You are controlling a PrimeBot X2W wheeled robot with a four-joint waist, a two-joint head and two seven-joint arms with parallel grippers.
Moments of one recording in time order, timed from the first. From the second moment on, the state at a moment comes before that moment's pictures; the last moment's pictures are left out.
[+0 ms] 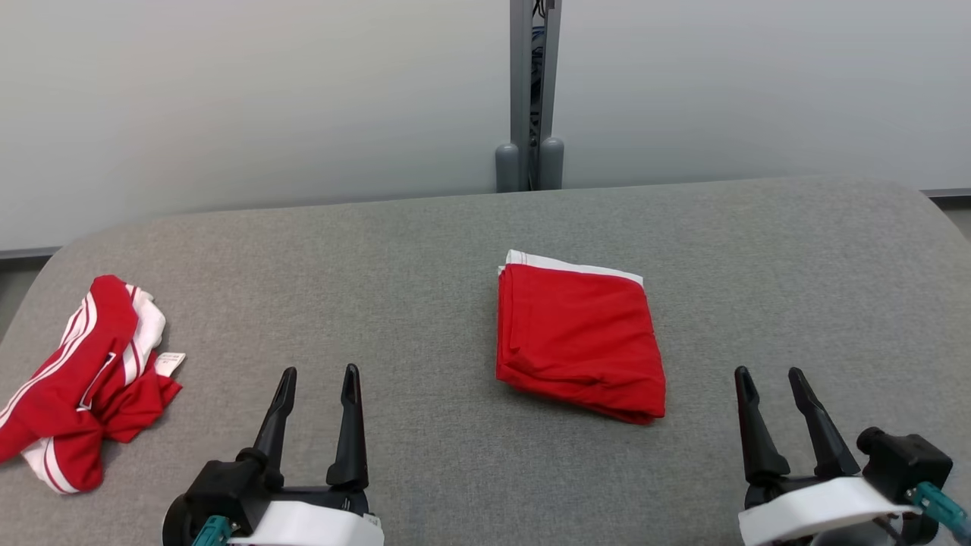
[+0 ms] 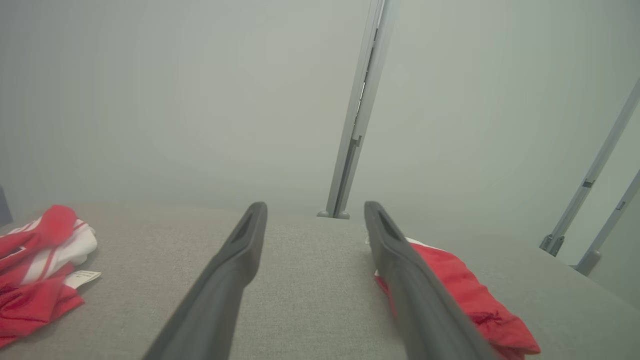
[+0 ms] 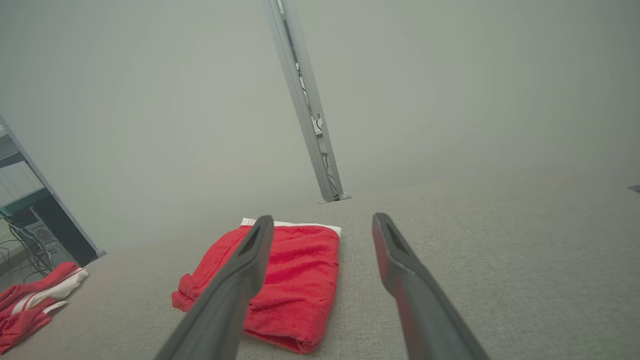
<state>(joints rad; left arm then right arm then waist) 0.03 0.05 -0.24 0.06 -0.35 0.11 -0.26 -0.02 -0.06 0.13 0.19 0.38 0.13 -0.26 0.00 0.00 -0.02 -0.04</state>
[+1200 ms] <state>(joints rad) -0.09 0.05 -0.29 0.02 -0.37 0.11 -0.26 -0.53 -0.19 0.36 0.72 1.18 0.13 0.00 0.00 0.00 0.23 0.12</state>
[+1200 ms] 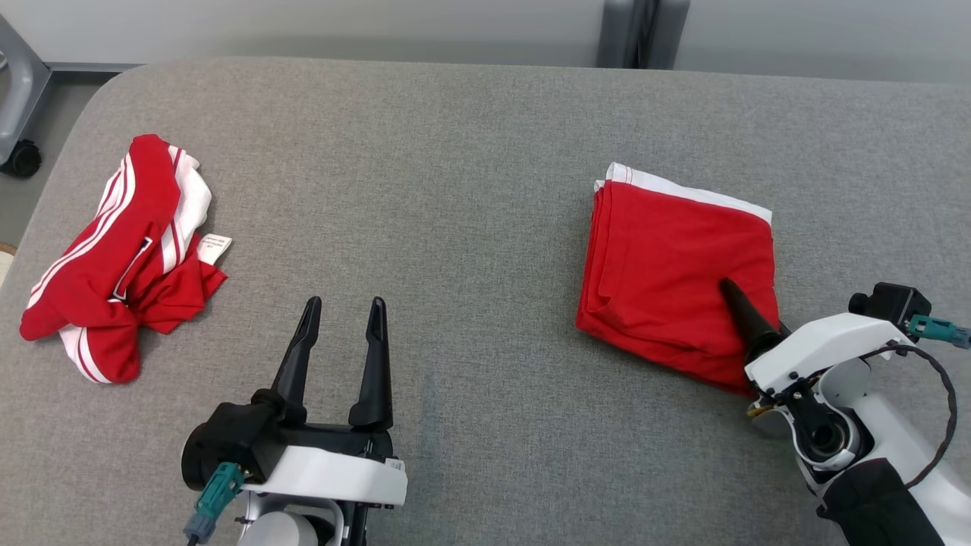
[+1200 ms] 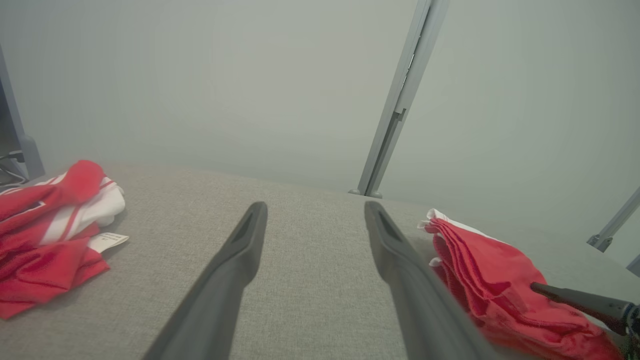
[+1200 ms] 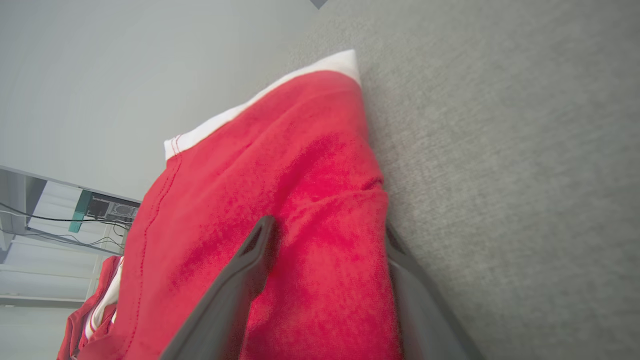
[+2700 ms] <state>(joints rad) -0.34 0.10 -0.34 -0.07 -0.14 -0.01 -0.26 -1.02 -0.42 0.40 0.90 0.47 0.13 -0.26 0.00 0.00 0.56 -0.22</state>
